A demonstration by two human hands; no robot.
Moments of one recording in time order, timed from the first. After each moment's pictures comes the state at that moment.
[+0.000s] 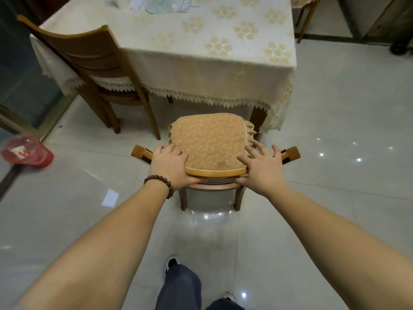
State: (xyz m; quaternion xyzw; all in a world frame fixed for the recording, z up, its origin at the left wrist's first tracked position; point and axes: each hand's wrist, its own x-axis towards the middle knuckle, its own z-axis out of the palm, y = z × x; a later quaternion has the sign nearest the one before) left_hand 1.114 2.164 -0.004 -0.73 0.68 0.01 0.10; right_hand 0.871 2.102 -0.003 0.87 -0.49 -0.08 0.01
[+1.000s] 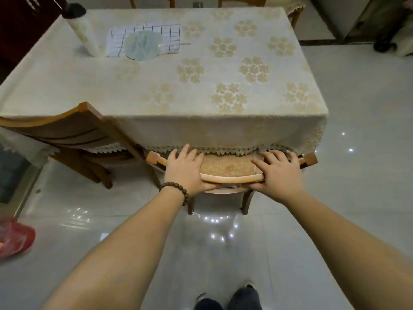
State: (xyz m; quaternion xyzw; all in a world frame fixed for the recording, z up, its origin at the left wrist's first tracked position) left_hand 1.273 1.841 -0.003 -0.65 0.75 0.00 0.10; right_hand 1.021 1.826 -0.005 0.82 -0.57 -0.04 0.04
